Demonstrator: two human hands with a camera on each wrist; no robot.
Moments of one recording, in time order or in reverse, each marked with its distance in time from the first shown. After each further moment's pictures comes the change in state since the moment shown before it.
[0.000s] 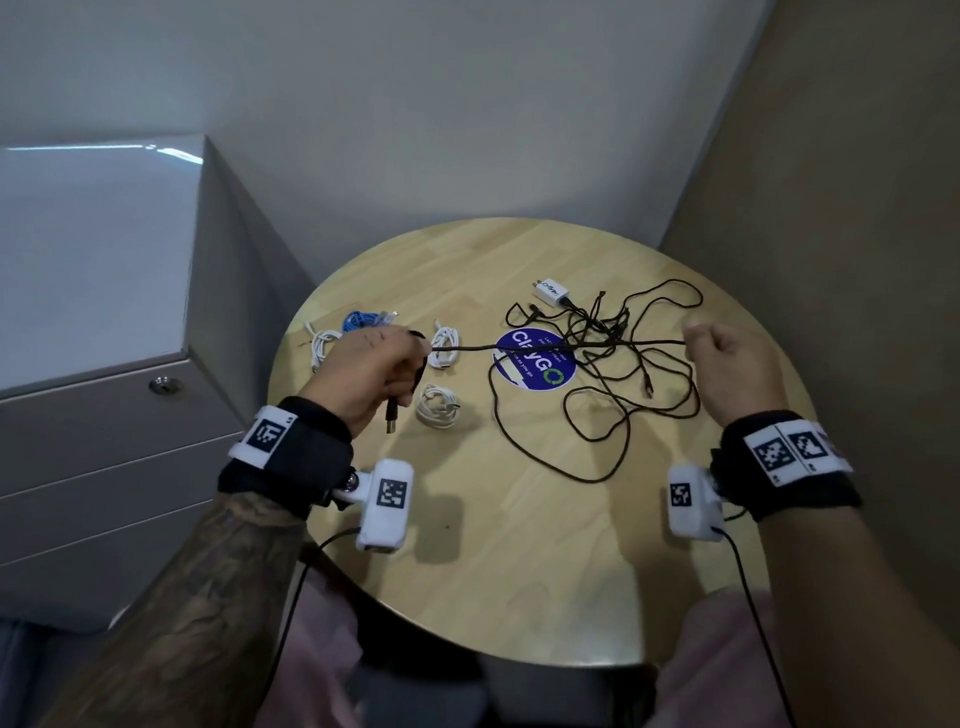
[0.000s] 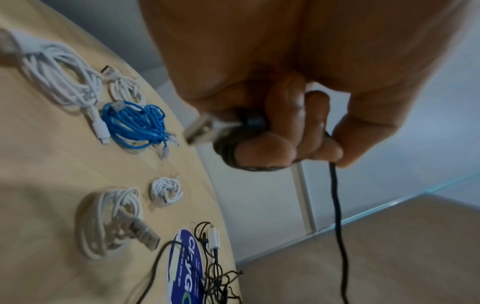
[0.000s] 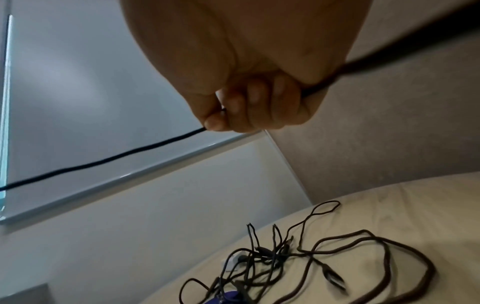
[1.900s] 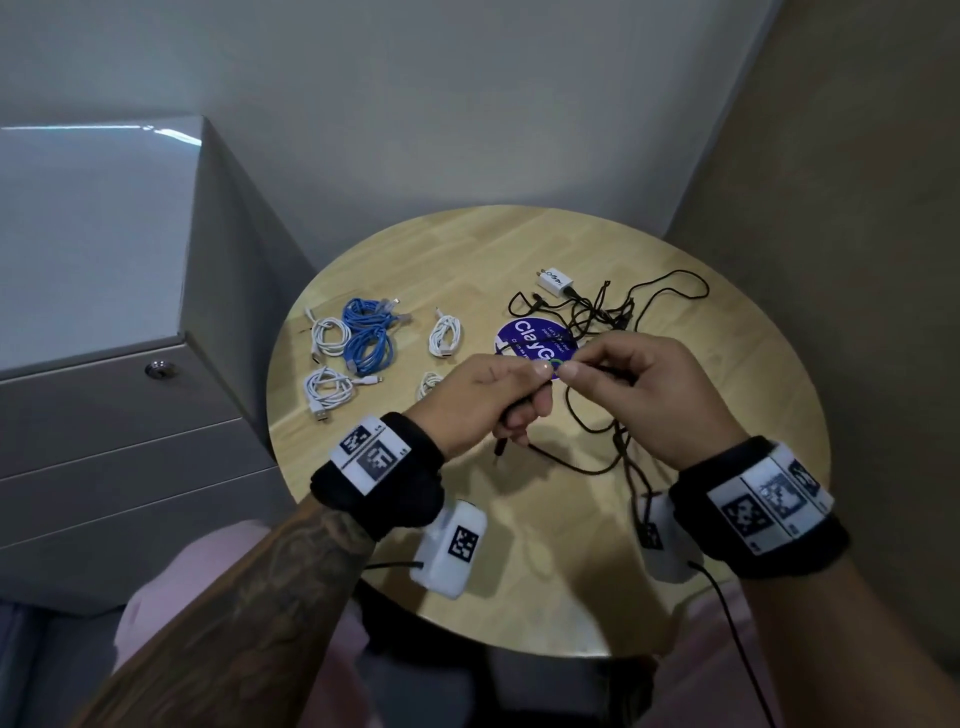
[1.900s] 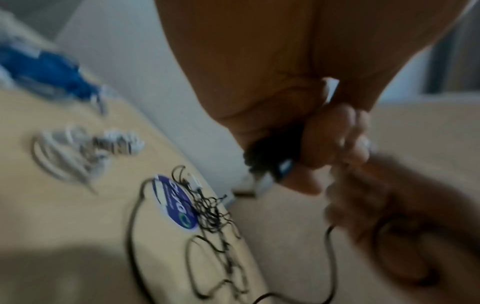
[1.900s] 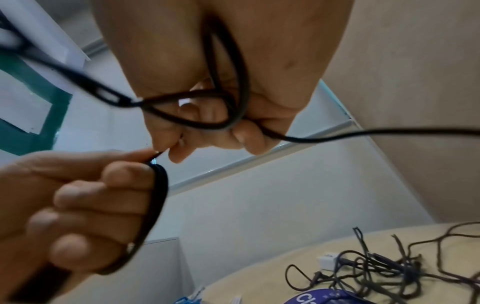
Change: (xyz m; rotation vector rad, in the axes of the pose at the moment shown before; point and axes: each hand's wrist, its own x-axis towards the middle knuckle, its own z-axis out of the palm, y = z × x) left_hand -0.020 -0.016 0.080 0.101 -0.410 0.059; right_hand -0.070 -0.066 0.013 0.354 -0.479 -0.388
